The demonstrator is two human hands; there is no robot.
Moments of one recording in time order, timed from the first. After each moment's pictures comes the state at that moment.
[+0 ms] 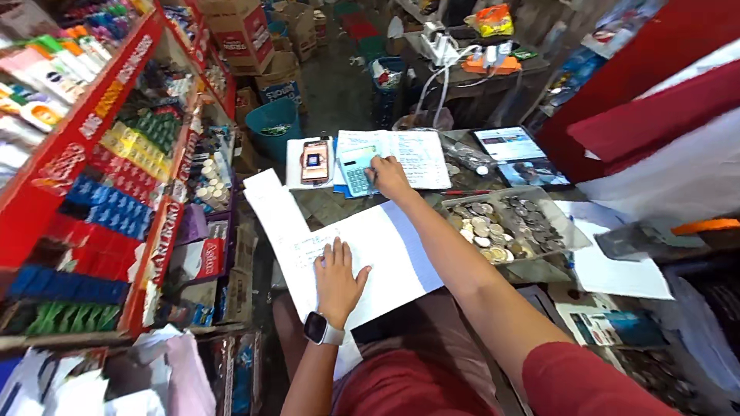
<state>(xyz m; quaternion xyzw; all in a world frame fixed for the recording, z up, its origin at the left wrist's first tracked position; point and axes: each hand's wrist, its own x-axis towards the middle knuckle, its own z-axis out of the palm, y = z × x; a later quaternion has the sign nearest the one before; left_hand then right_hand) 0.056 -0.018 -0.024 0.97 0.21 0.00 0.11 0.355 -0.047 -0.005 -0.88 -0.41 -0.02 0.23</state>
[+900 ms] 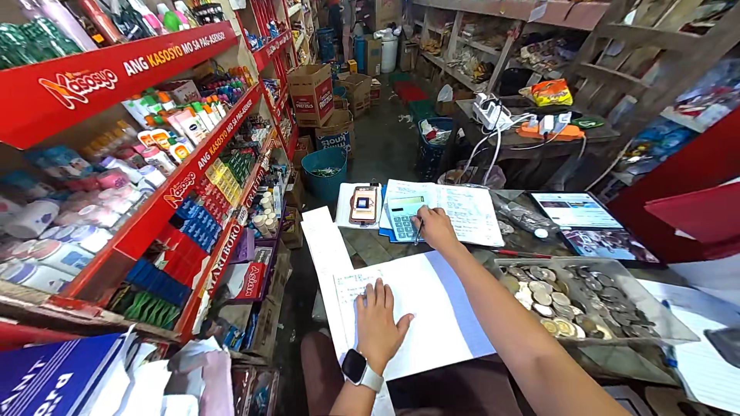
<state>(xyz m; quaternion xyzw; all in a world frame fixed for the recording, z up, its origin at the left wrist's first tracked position) 0.068 -0.024 -0.028 0.97 0.23 -0.03 0.12 0.358 -0.050 -0.003 -0.90 -0.39 0.01 0.19</state>
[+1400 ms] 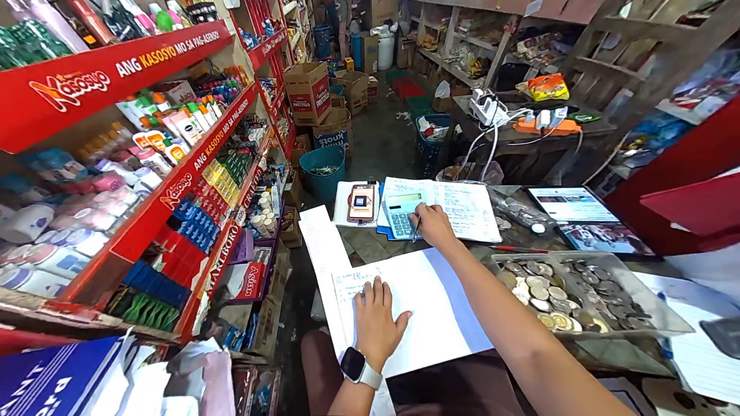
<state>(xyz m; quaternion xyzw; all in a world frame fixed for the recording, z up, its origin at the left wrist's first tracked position) 0.066 -0.024 -0.033 0.97 0.22 0.00 0.12 0.356 -0.049 -0.001 -0.90 -0.39 0.03 0.20</state>
